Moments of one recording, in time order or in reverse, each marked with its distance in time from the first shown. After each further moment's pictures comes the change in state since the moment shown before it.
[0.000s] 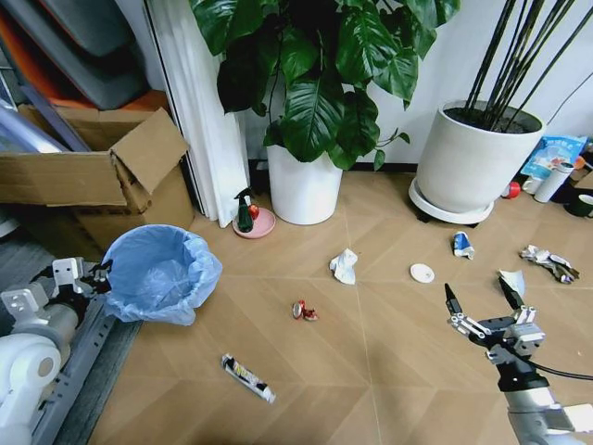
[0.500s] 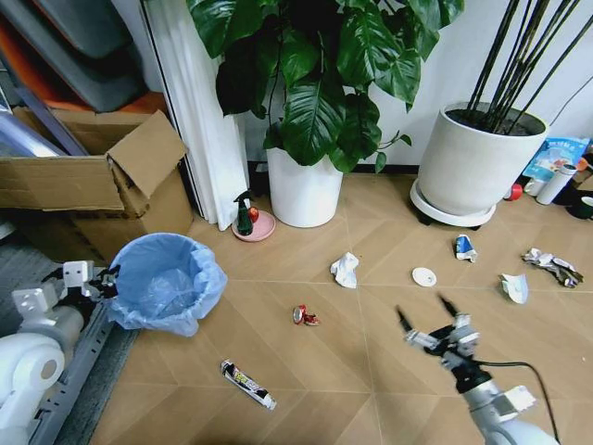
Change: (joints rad) left arm 0.021 0.108 0.059 -0.014 -0.037 0.032 -0.030; right arm 0.121 -0.213 -0.269 -0.216 0.068 -0.058 -0.118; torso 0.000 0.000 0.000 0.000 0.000
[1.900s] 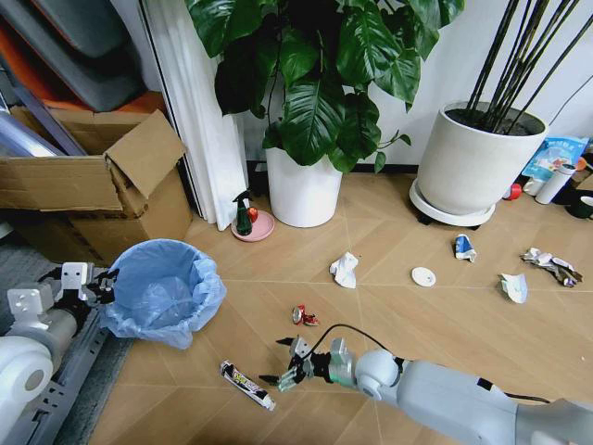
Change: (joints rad) left arm 0.115 0.063 -0.067 -0.099 -0.036 0.022 -0.044; right arm 1.063 -0.077 -1.423 -0.463 0.252 -0.275 0.008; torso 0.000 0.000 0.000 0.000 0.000
